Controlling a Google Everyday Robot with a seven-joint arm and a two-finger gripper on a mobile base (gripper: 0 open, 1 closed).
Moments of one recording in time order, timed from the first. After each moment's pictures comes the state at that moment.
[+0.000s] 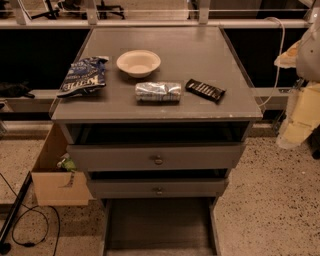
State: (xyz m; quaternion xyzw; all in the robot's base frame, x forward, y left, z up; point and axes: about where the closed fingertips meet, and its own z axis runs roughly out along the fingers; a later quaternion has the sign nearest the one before) arm 0.438 -0.217 0.976 -0.60 0.78 -0.03 0.16
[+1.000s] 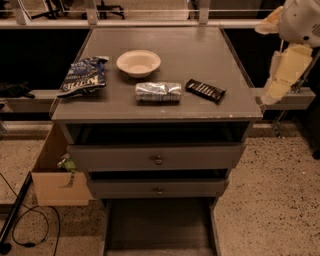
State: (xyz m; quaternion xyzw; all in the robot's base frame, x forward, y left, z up) arm 0.526 -0.208 0.998 -0.65 0.73 -0.03 0.22
